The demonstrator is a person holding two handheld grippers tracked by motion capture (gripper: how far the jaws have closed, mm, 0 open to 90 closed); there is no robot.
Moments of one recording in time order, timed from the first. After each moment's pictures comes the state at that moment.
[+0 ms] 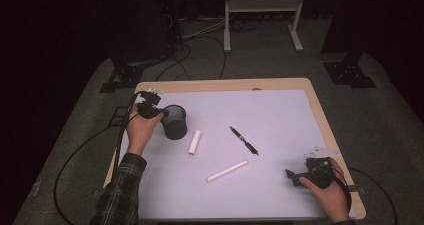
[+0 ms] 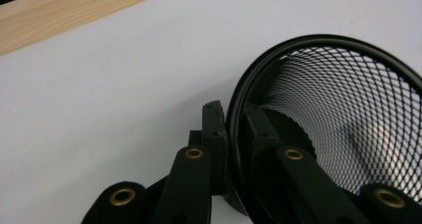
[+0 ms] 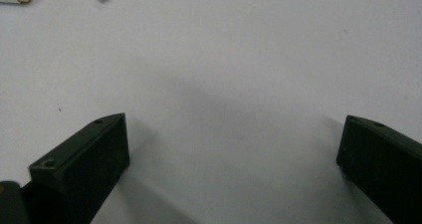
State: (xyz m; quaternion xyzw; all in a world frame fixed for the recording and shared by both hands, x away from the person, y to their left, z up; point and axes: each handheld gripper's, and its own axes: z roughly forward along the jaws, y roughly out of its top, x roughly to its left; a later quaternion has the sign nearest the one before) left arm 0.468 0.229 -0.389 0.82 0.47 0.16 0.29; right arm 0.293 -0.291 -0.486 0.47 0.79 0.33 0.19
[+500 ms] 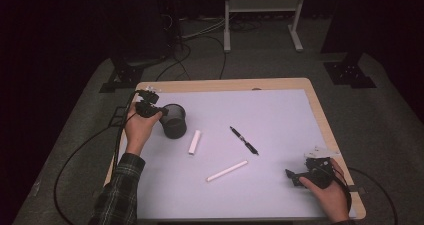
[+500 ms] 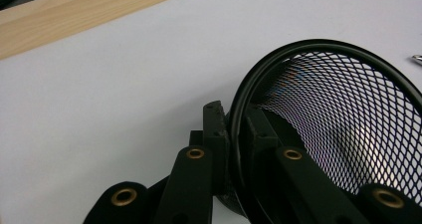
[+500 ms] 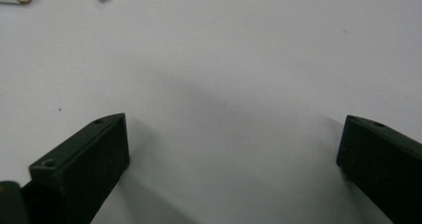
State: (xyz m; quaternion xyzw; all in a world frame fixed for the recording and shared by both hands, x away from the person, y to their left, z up) left arm 0.464 0.231 -0.380 0.81 0.47 0.17 0.30; right arm 0.293 -0.291 -0.486 0.47 0.79 0.33 0.19
